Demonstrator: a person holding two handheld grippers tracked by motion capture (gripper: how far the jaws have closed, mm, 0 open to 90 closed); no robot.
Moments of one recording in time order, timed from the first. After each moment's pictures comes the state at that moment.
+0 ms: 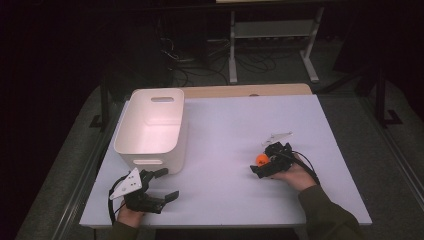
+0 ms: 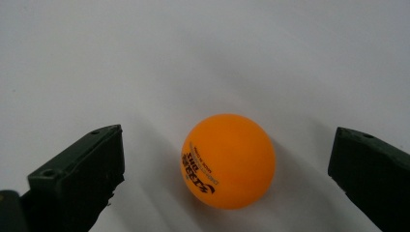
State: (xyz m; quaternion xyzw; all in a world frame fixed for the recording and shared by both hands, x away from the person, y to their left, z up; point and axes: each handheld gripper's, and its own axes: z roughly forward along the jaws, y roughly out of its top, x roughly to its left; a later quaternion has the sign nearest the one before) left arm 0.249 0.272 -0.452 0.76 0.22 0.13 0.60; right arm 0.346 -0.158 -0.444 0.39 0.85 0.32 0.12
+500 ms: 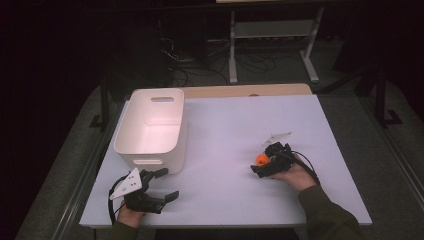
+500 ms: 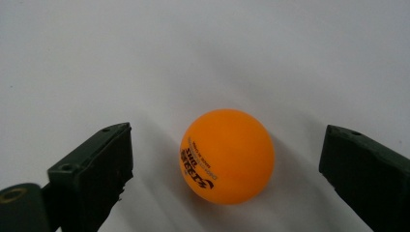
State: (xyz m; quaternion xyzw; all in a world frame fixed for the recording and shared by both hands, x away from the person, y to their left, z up) left arm 0.249 0.272 -0.452 0.76 0.22 0.13 0.60; right arm 0.345 -0.158 -0.444 0.39 0.86 0.31 0.12
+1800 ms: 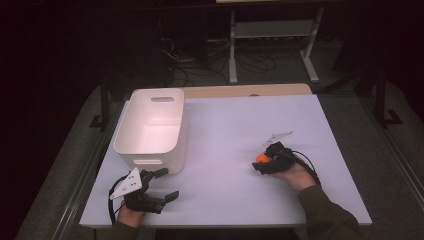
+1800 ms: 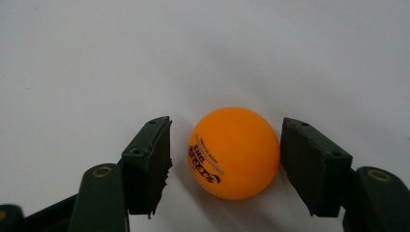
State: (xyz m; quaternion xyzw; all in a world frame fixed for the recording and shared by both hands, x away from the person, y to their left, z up) left arm 0.249 0.272 -0.452 0.76 0.22 0.13 0.60; right arm 0.345 -0.160 -0.442 0.40 0.85 0.32 0.10
